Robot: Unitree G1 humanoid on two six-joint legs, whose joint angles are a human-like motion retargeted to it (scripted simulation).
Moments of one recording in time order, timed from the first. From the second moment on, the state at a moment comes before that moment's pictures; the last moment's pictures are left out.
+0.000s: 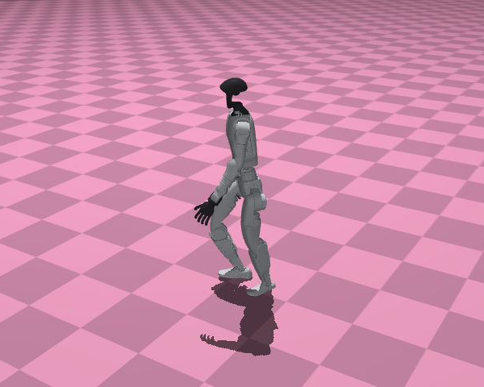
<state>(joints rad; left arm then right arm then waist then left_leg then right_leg) -0.33 0.31 -0.32 1.18 0.01 -0.09 0.00 0.00 -0.23 0.39 1.28 -0.04 -0.06 0.08 -0.15 -0.04 -0.04 -0.09 -0.15 0.35 0.19 -0.53 0.11 -0.65 -0.24 -0.12 0.96 -0.58 0.01</state>
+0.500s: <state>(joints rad) -0.11 0.23 -0.36 1.21 0.01 -0.10 0.04 -0.09 -0.23 0.27 1.28 0.08 -0.05 -0.10 -0.03 -0.01 -0.02 -0.27 0.07 0.10 1.24 -0.42 0.00 -0.51 0.15 -0.02 0.69 -0.44 -0.03</state>
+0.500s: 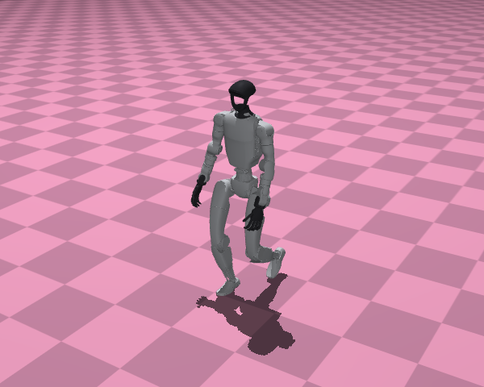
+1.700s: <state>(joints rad) -0.25 0.21 -0.43 1.18 -0.07 -0.08 0.02 0.06 -0.24 0.31 1.28 0.05 -0.03 -0.02 -0.16 0.04 -0.05 -0.08 0.13 0.13 1.14 -0.38 0.05 -0.50 0.10 -0.09 0.62 -0.31 -0.02</state>
